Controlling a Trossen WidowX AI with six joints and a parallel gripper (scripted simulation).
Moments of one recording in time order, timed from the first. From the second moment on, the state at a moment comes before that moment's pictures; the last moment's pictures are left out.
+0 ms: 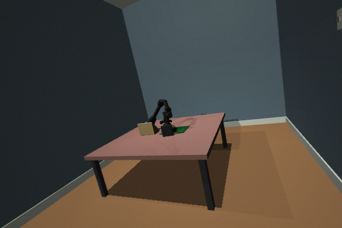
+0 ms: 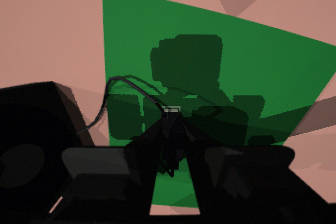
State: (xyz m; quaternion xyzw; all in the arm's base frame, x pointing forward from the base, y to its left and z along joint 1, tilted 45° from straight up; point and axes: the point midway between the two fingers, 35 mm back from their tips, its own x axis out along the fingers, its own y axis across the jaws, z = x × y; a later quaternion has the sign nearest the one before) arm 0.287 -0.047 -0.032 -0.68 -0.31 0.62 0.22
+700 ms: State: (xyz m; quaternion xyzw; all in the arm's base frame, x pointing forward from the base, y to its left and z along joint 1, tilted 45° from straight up) arm 0.287 -0.078 -0.003 -0.68 -0.30 0.63 0.23
